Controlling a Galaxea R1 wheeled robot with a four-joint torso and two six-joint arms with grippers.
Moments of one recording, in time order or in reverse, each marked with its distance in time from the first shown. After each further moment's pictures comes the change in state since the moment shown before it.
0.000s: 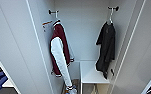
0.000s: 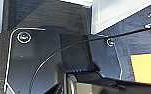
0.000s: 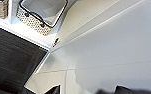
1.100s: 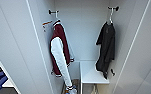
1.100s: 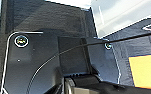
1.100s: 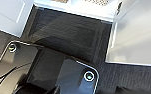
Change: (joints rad) left arm -0.014 -0.003 0.018 0.001 0.000 -0.001; right arm -0.094 -0.226 0.089 0.456 0.708 -0.083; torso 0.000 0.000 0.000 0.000
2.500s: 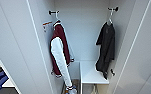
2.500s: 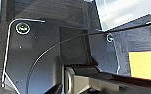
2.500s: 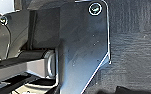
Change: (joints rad) left arm 0.013 -0.007 0.002 -0.039 0.069 -0.018; right arm -0.413 0.318 -0.873 0.293 0.713 -0.106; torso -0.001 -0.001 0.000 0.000
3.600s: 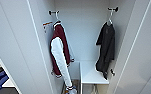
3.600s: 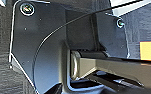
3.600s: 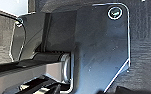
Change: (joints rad) left arm 0.034 0.128 -0.219 -0.009 0.055 0.000; right arm -0.007 0.105 -0.085 0.678 0.070 -0.728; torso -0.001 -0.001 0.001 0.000
